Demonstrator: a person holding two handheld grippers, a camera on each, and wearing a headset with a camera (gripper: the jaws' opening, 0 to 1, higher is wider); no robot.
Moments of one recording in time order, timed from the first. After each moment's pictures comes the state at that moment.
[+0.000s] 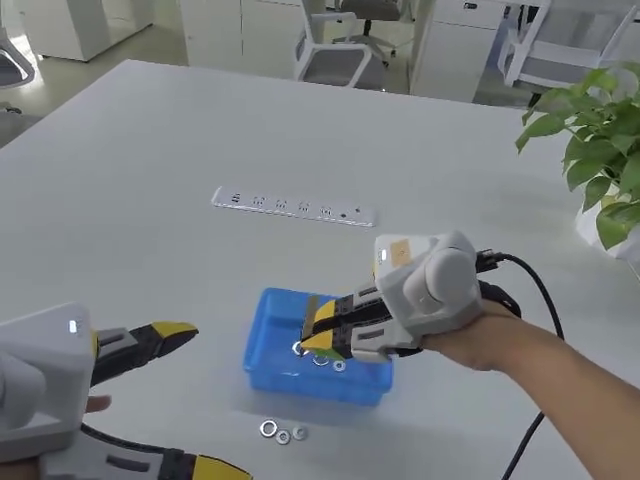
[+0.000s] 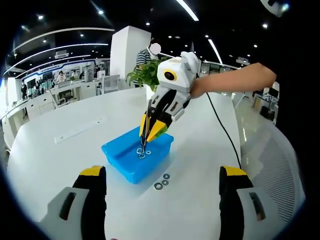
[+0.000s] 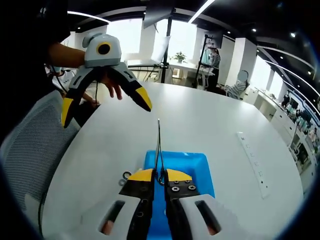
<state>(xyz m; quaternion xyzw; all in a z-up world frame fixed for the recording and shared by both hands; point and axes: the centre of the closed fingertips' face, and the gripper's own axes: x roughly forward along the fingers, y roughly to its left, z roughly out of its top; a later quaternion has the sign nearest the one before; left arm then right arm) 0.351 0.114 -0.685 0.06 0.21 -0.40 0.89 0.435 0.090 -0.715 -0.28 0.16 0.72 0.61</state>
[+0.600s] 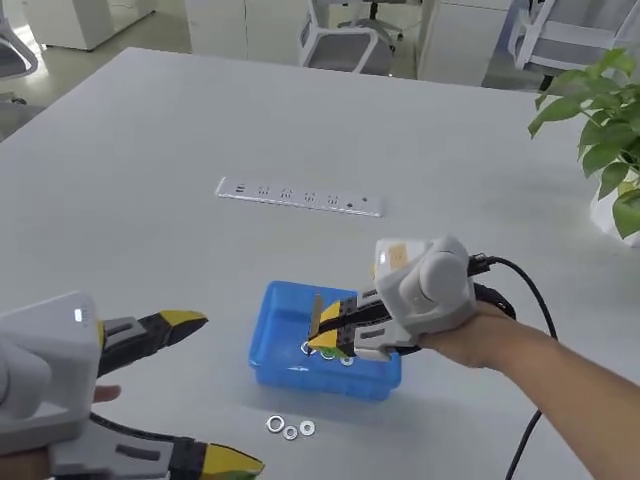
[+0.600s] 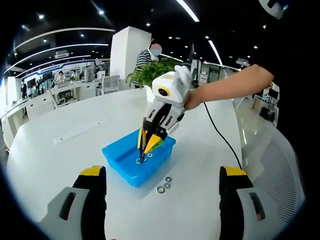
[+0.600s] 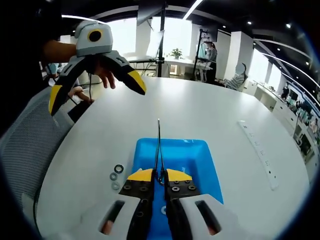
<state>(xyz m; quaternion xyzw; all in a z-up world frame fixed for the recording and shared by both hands) 0.359 0.112 -0.683 0.05 0.21 -0.41 0.89 0.447 0.091 -0.747 -0.27 0.18 0.72 0.61</state>
